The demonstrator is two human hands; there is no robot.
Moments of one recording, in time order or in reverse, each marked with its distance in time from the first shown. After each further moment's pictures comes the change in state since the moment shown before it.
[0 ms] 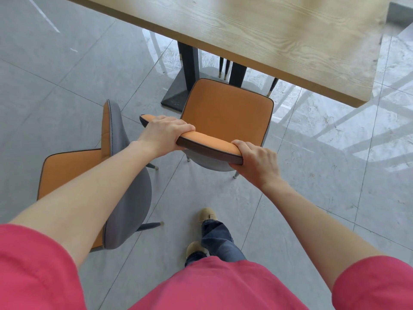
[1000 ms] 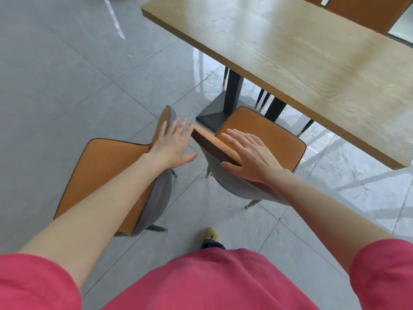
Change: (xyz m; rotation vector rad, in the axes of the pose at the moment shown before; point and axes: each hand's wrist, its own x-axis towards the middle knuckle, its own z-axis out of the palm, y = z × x) left_hand -0.069 -0.020 -0.032 0.021 -0.152 -0.545; right_hand 0.077 -0.066 -0.015 -0.003 -0.136 -0.566
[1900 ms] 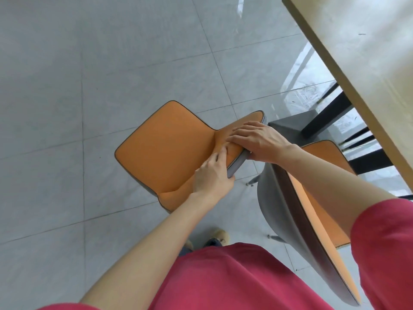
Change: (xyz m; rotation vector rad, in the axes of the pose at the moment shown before) left_hand -0.047 -0.001 0.059 -0.565 0.301 -0.715; right_hand 0.177 -0.068 0.024 -0.213 -0.288 -0.871
